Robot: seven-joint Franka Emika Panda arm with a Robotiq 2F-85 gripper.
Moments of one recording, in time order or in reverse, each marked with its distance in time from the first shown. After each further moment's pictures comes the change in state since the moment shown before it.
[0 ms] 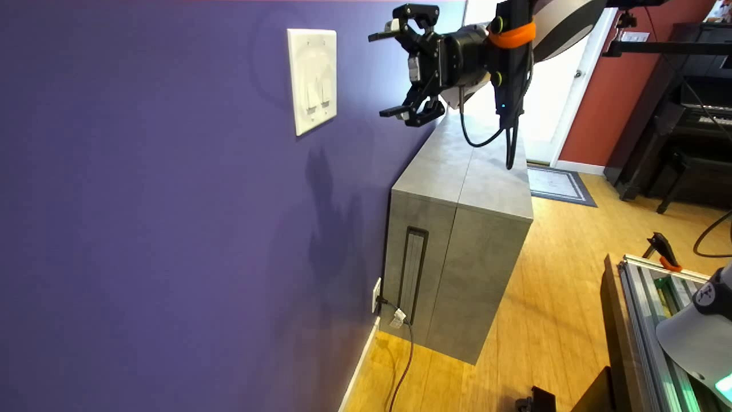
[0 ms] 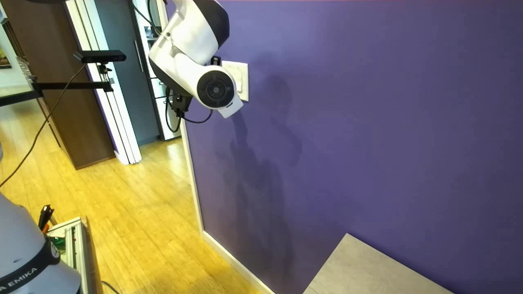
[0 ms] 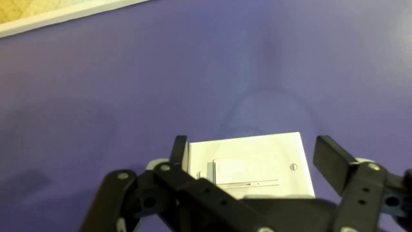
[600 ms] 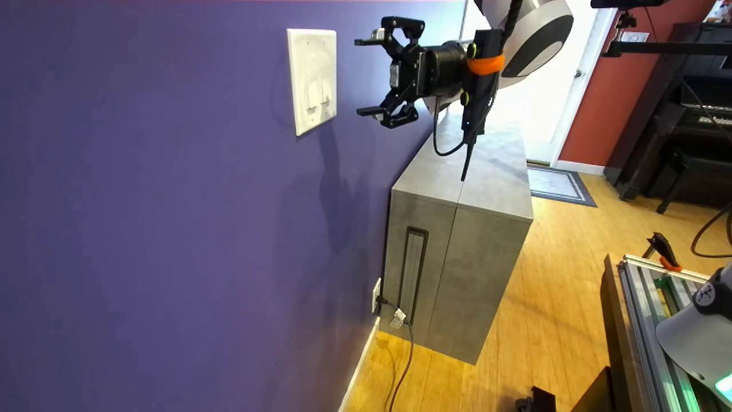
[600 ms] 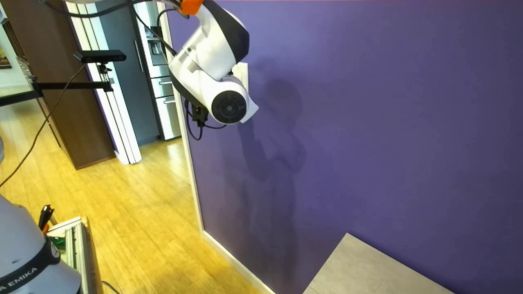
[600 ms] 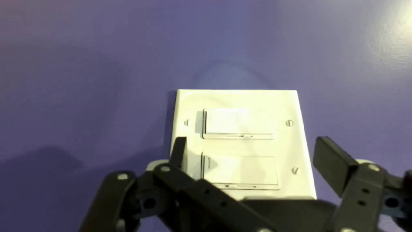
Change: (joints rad) arm -0.035 0.129 0.001 0.077 0.120 -0.045 -0.246
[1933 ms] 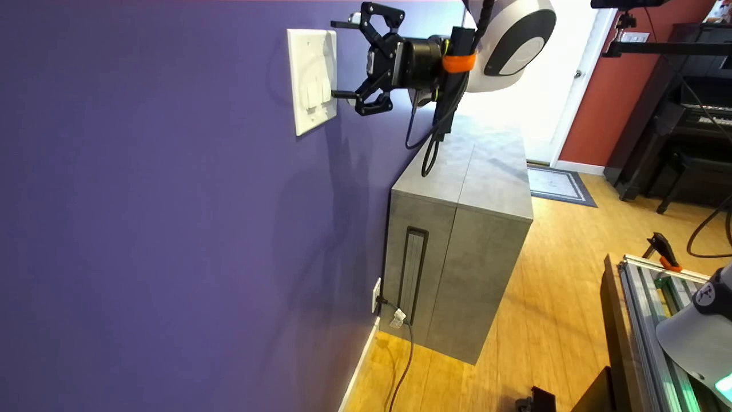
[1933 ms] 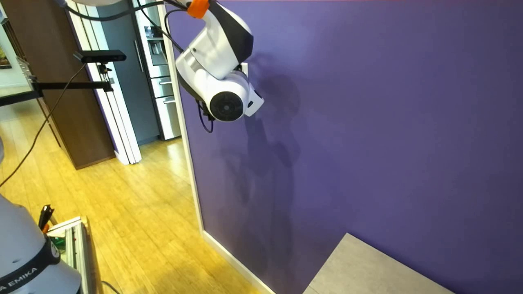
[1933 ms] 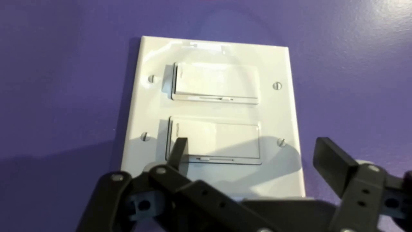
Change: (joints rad) arm 0.006 0.045 0.050 0.062 0.199 0.072 -0.123
